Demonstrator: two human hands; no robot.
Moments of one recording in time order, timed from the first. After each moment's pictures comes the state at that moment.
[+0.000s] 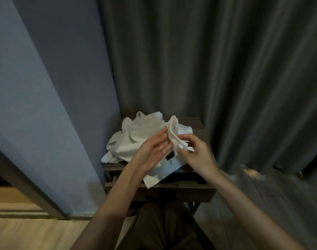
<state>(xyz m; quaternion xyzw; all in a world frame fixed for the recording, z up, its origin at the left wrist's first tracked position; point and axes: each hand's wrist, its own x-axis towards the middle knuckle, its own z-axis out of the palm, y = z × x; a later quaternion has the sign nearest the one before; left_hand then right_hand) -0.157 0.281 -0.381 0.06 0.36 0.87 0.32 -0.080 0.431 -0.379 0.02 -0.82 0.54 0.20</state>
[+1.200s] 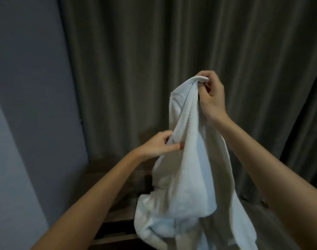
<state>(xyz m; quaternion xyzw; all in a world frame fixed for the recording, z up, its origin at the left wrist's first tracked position) -0.173 0.392 -0.239 0.48 0.72 0.48 0.11 -0.092 0.543 -0.134 0.09 -0.74 0.40 0.53</state>
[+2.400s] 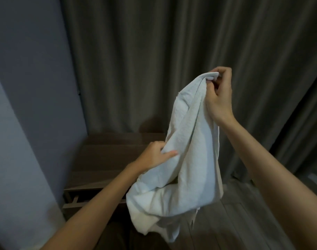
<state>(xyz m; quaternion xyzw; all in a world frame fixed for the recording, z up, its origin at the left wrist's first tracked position) -0.135 0.384 -0.354 0.39 0.79 0.47 0.08 -0.067 0.554 -0.198 0.03 -0.76 0.41 0.50</state>
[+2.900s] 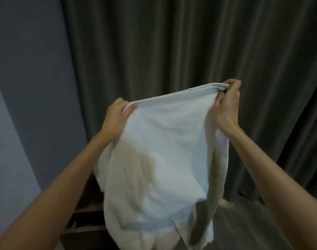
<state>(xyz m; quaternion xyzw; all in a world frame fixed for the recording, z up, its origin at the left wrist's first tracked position) -0.216 0.317 -0.216 0.33 0.78 0.46 -0.27 -0.084 0.593 -0.176 -0.07 -0.76 0.34 0.55</state>
